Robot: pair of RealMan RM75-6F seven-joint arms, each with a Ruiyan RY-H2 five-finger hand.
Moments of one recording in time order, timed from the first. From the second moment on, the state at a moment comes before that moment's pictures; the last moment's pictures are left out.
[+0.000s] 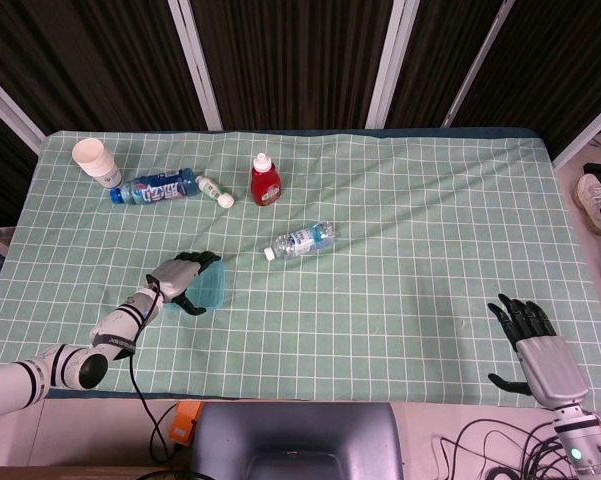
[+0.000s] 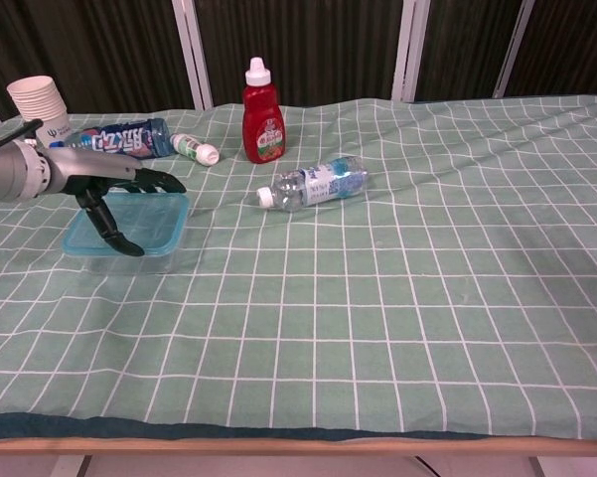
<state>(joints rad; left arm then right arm) -1.01 -1.32 -0.04 -1.40 0.83 0.50 0.04 0.11 -1.09 -0.03 -1.64 -1.57 1.38 -0.09</state>
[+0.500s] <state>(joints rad) -0.98 -1.29 -0.06 -1.46 0.87 0.57 0.05 0.10 -1.09 -0.03 -1.64 -1.58 1.38 -0.09</state>
